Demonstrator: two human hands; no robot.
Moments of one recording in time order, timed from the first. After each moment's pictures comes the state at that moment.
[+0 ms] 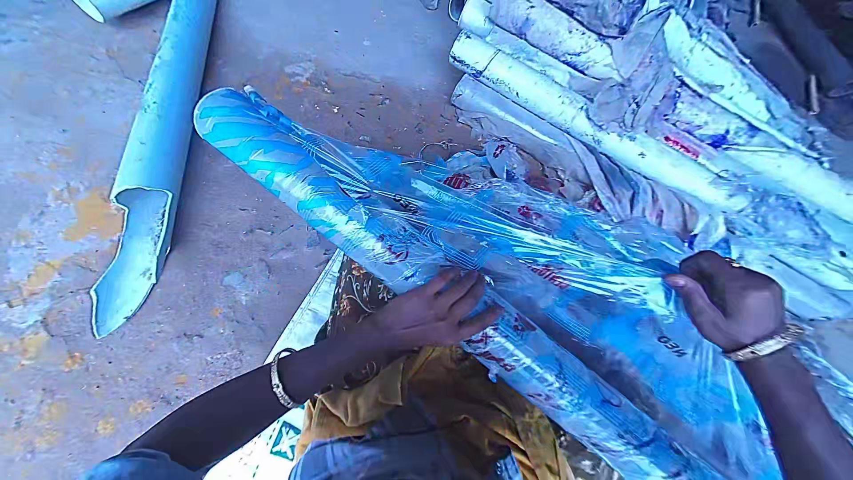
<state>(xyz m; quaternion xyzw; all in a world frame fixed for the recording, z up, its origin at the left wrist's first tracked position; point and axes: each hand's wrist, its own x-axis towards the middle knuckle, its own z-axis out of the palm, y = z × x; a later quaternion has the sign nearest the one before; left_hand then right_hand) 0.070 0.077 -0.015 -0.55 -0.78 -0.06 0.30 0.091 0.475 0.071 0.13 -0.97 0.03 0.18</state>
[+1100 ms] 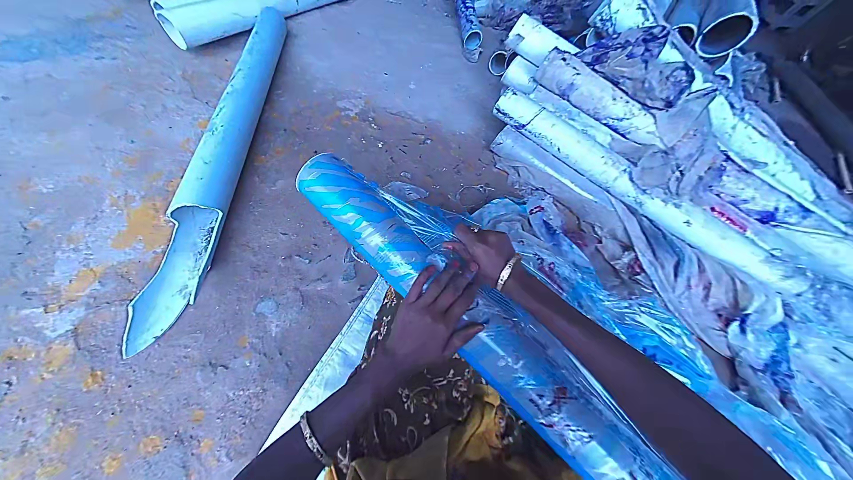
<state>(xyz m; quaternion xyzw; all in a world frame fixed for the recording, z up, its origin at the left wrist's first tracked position) 0.024 0.024 -0.053 -0.26 -0.87 -0.24 0.33 -0.075 0.168 0.013 0.32 -0.94 0.07 0.06</state>
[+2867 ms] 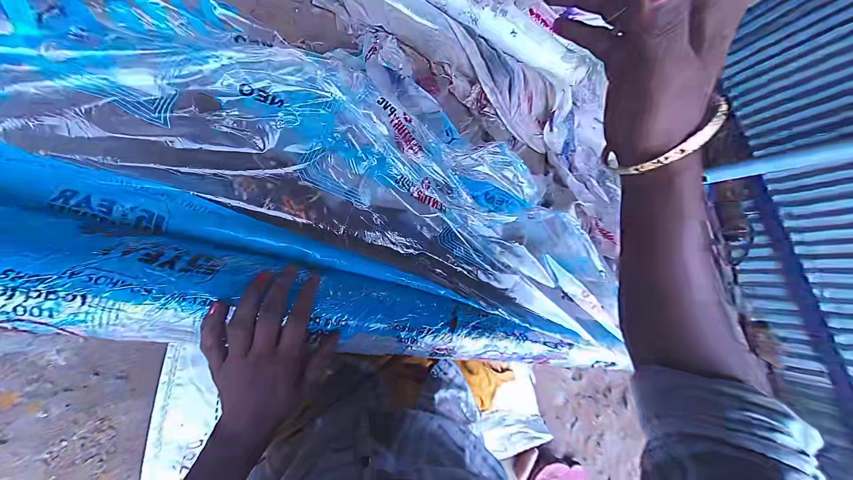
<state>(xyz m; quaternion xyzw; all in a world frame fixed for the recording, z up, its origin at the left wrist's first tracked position) 0.148 0.022 -0.057 -0.26 -0.92 -0.23 0.19 0.039 0.374 0.149 0.12 -0.89 0.38 0.22</state>
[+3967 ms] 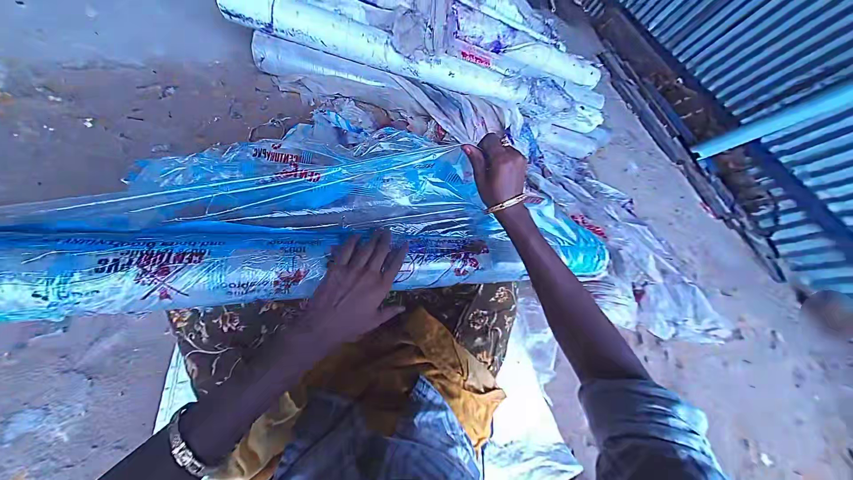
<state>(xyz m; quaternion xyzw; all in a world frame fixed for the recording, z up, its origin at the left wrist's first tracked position) 0.085 0.165 -0.004 -0.56 -0.81 -0.17 0.03 0.081 0.459 0.045 -0.04 -0.93 0.02 0.36</state>
